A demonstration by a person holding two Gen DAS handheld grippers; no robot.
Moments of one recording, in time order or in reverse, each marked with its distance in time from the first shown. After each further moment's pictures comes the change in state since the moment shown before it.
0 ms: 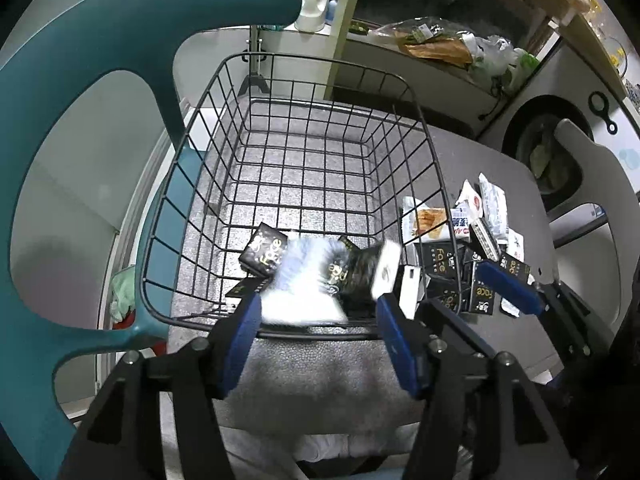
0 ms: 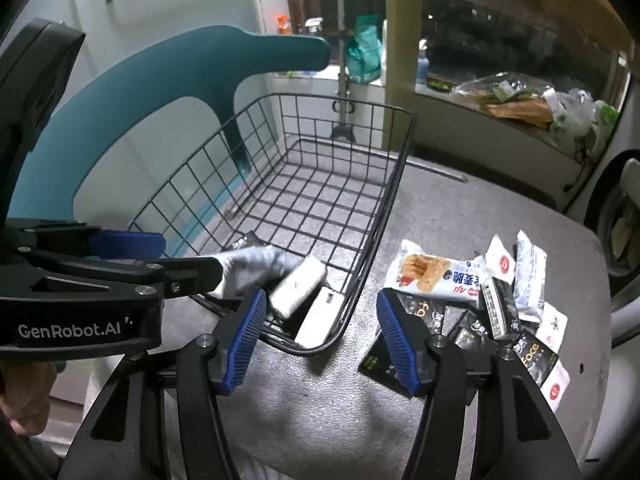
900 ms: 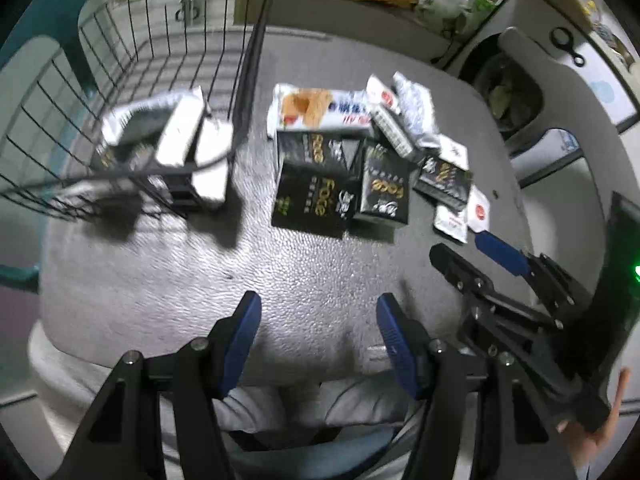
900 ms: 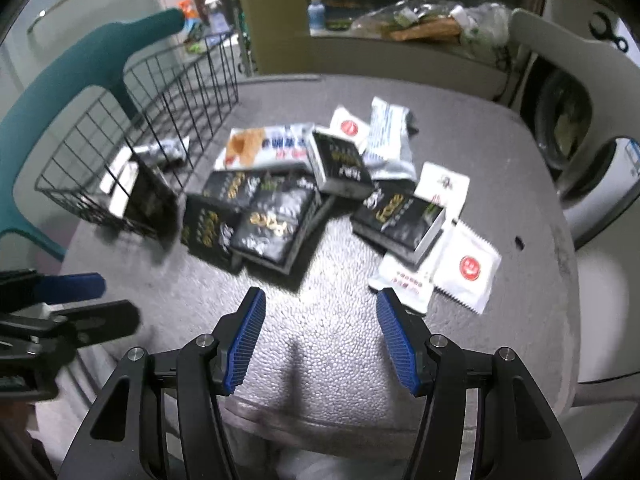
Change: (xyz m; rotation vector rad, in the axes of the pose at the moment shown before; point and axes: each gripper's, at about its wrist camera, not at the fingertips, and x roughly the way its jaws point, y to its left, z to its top) left arm 0.060 -0.120 -0.081 0.048 0.132 -0.106; right arm -0.010 -0.137 -0.116 0.197 0.125 -0.140
